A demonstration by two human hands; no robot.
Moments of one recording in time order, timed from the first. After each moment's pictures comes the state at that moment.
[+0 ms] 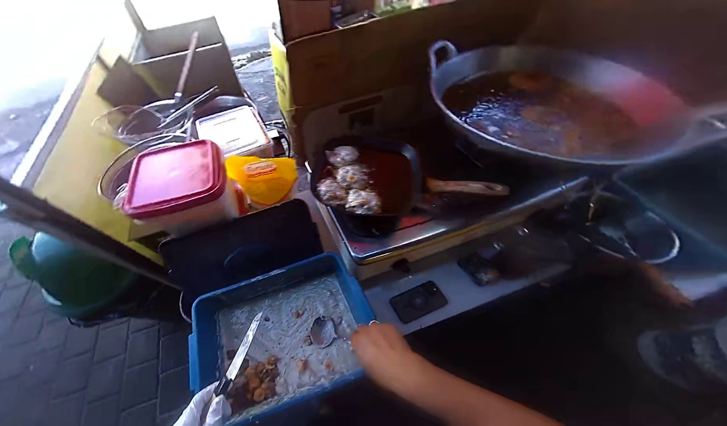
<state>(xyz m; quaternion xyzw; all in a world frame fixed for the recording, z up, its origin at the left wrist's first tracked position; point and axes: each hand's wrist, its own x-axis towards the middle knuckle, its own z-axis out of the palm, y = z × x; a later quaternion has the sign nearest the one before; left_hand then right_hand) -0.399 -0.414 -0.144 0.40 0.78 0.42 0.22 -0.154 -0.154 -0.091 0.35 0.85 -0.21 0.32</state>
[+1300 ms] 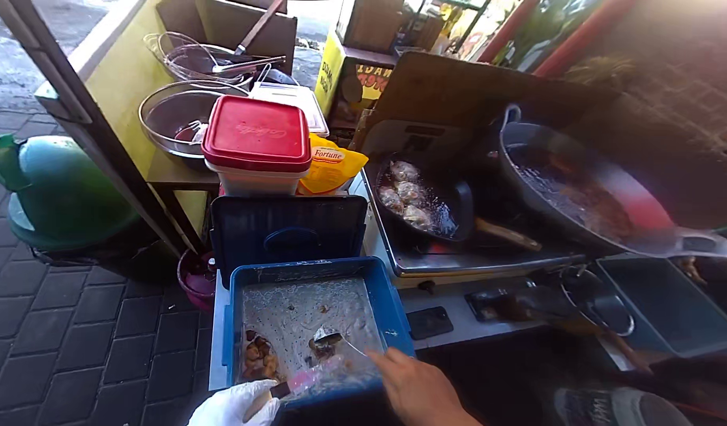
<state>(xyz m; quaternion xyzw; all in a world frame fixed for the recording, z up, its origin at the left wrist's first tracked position) -0.437 -0.420 -0.113 0.48 0.76 0.21 0.39 -0.157 -0.215 -0.094 0.35 0.92 -0.10 0.12</state>
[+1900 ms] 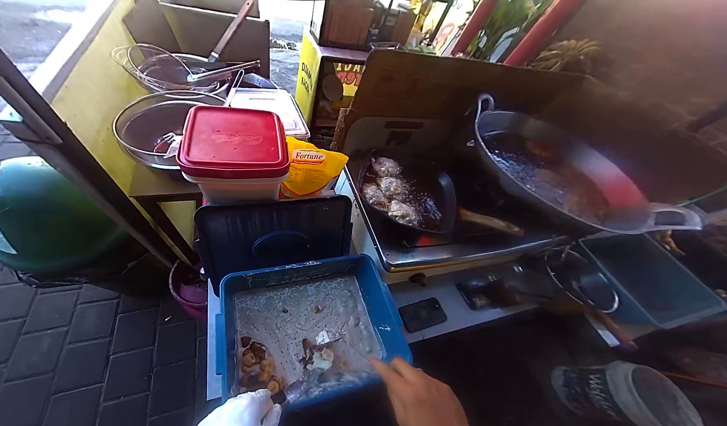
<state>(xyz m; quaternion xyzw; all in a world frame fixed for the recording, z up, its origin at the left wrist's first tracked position) -0.412 -0.391 -0.084 0.49 0.79 -0.04 0.38 -0.132 -0.244 -0.102 0.38 0.92 -0.04 0.01</state>
